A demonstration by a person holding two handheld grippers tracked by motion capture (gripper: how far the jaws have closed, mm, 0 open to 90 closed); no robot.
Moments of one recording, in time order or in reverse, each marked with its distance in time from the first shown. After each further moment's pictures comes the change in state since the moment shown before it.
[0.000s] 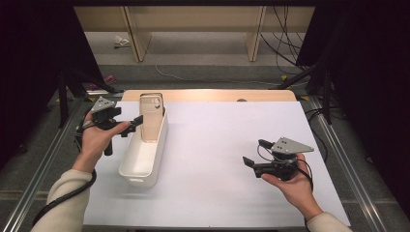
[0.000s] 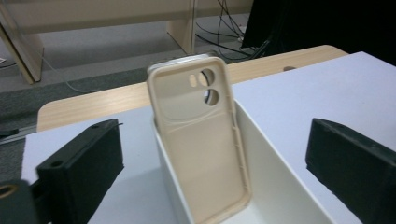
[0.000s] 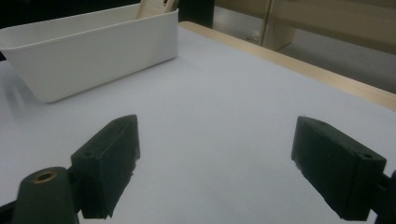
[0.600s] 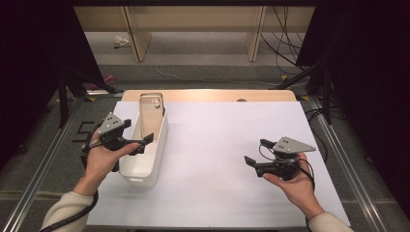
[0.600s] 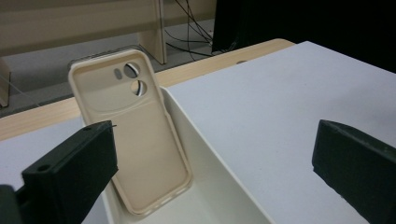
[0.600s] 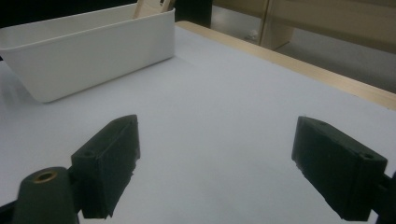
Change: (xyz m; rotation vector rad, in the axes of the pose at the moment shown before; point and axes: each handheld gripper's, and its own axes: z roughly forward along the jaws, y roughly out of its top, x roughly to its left) left arm -0.051 -0.024 -0.023 -0.039 -0.096 0.106; right arm -0.004 0.000 -0.002 0.002 -0.004 0.006
